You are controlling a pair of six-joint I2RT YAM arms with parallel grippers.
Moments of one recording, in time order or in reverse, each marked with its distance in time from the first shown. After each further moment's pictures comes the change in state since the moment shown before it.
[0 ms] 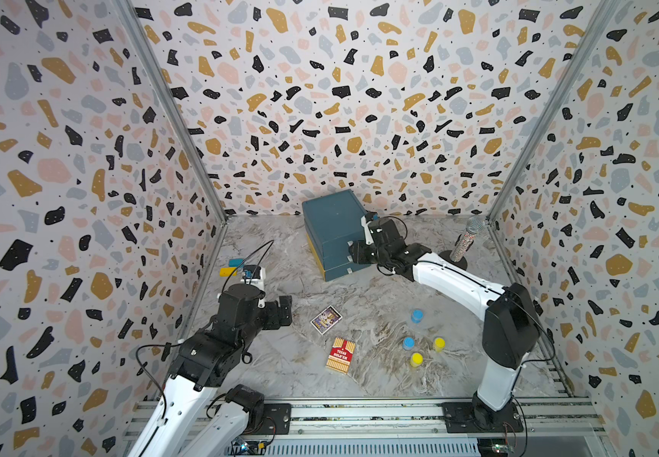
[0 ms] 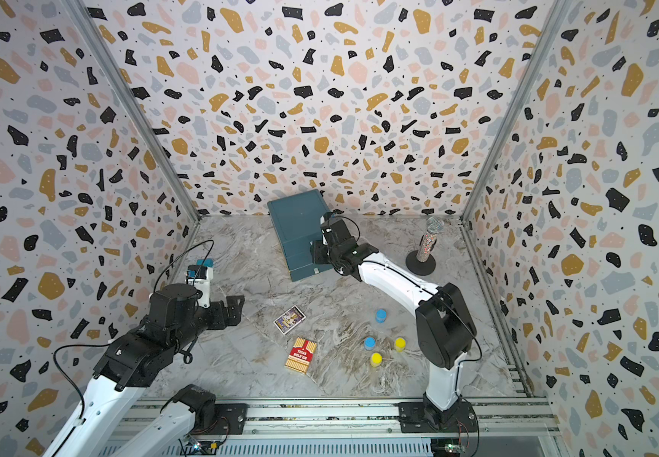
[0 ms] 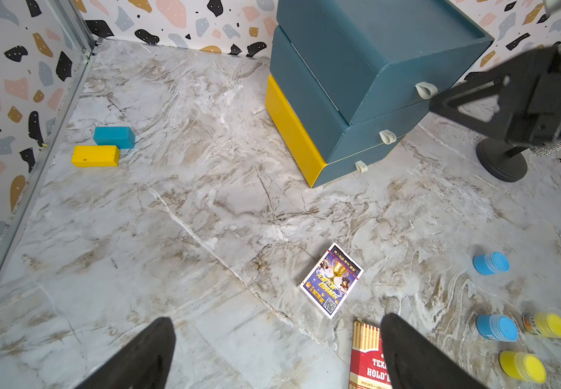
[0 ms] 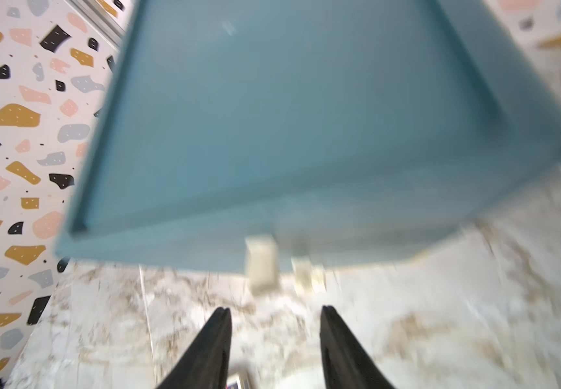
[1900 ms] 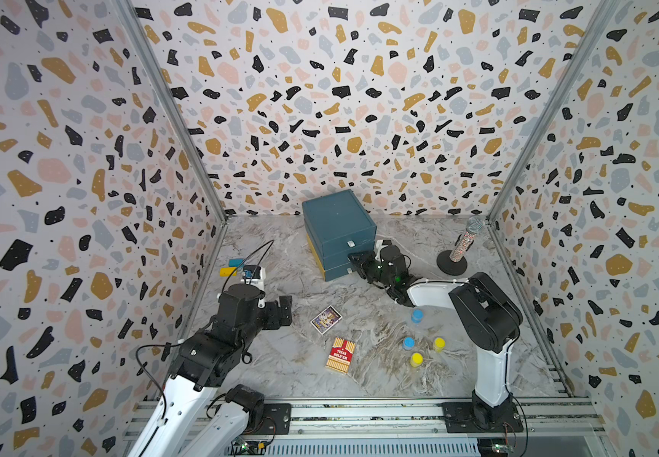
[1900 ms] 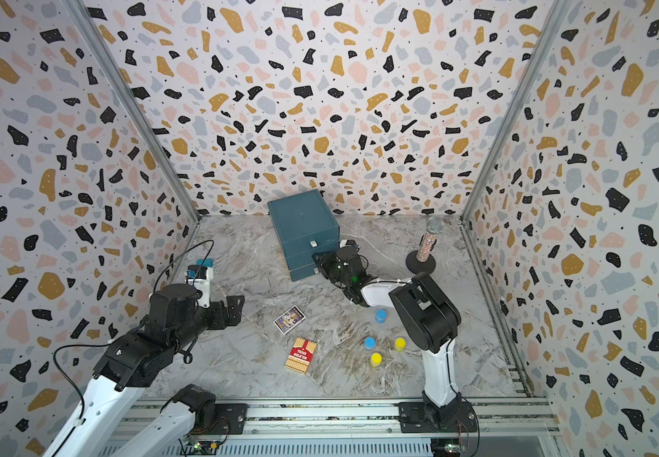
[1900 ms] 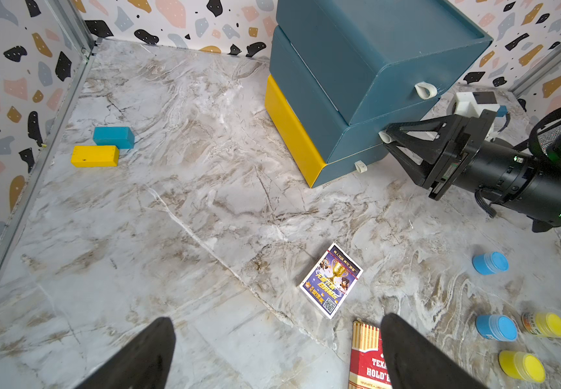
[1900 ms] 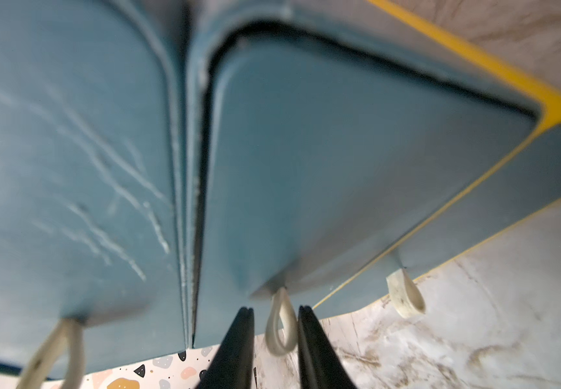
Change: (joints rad) left arm 0.000 0.000 0.000 0.001 0.002 0.000; right arm -0.039 0.220 -0.299 0.871 -0.178 0.789
